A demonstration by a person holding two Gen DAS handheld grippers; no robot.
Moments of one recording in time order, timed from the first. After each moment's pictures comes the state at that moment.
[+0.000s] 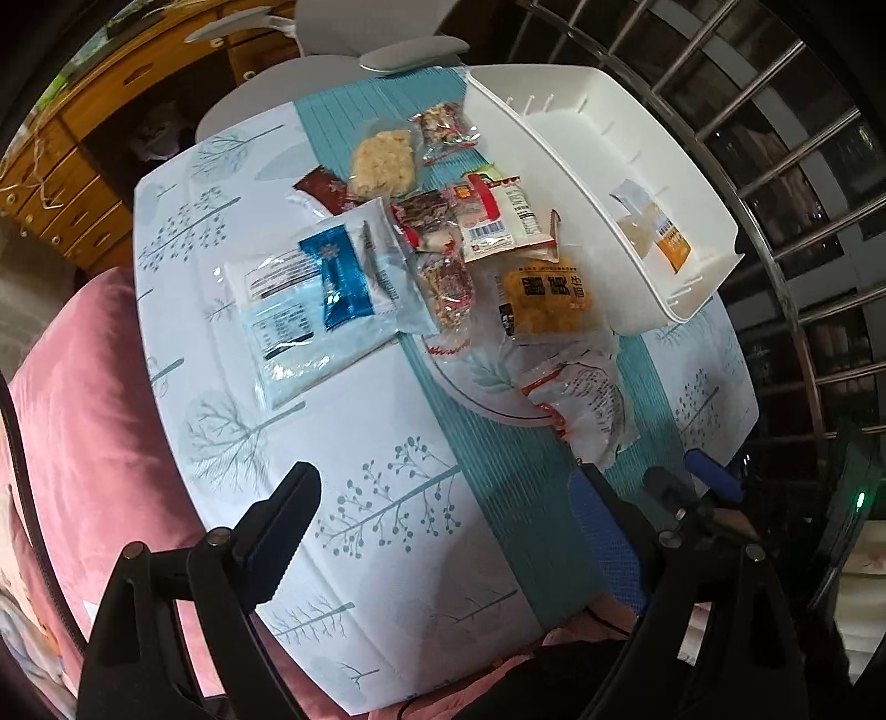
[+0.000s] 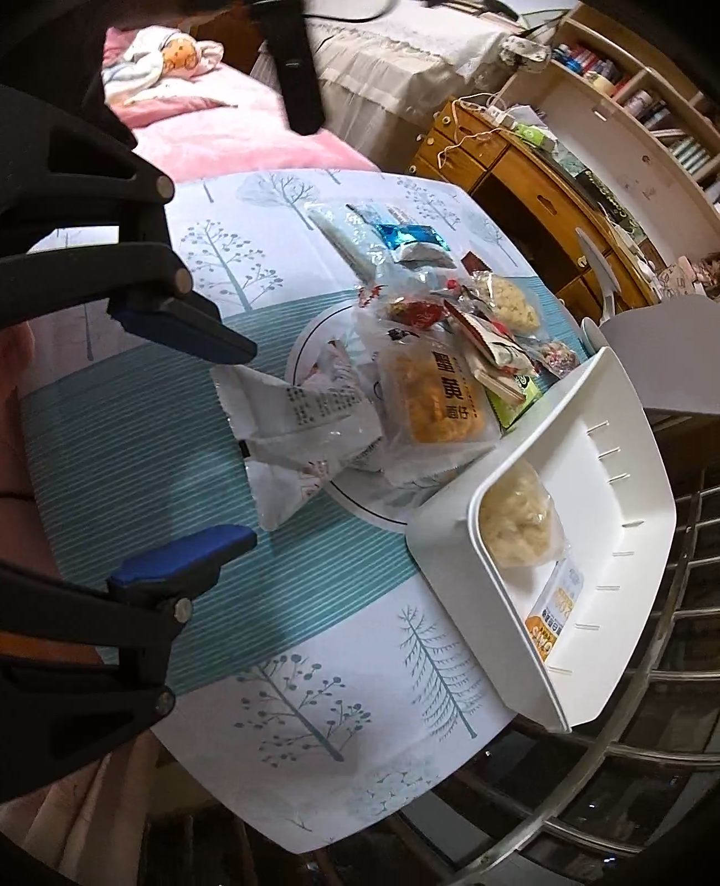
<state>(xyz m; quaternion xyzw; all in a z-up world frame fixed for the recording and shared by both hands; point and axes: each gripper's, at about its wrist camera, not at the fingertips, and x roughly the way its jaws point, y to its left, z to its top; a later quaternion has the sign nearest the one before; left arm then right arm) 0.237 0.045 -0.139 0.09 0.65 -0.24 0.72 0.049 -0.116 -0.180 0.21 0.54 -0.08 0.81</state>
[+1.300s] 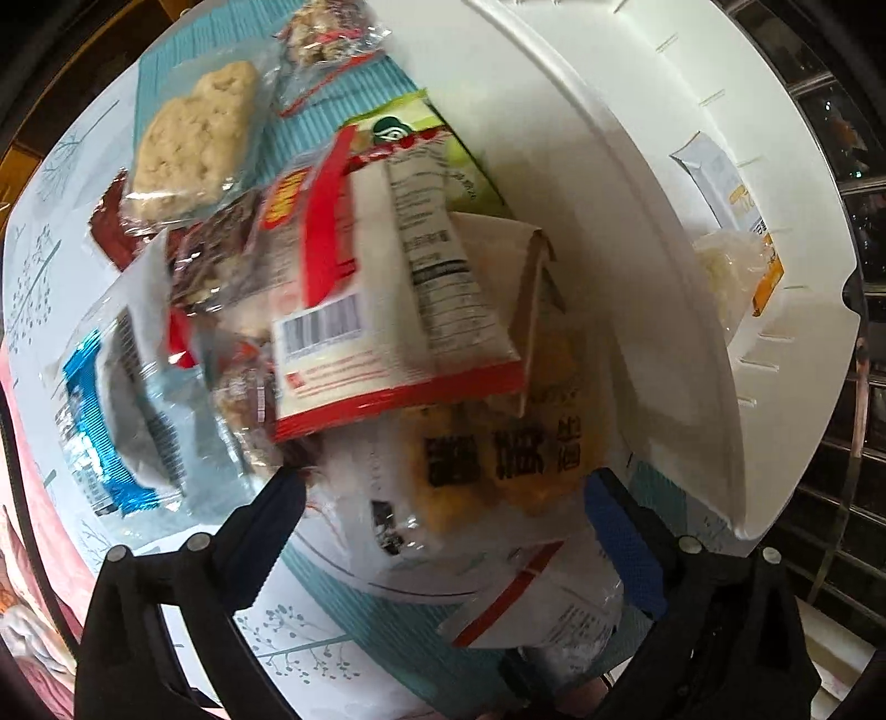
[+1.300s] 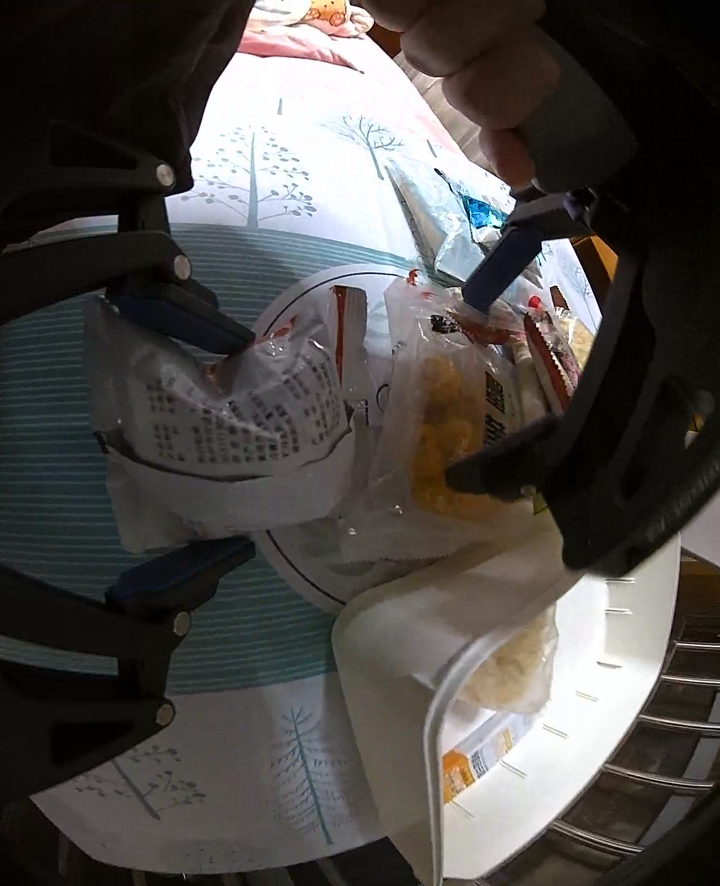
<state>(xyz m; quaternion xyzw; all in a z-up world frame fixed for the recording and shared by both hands) 0.325 -0.125 -0.270 0.12 0.74 -0.20 0.63 0.114 -0.116 -0.253 0.06 0.55 0.03 0.83</state>
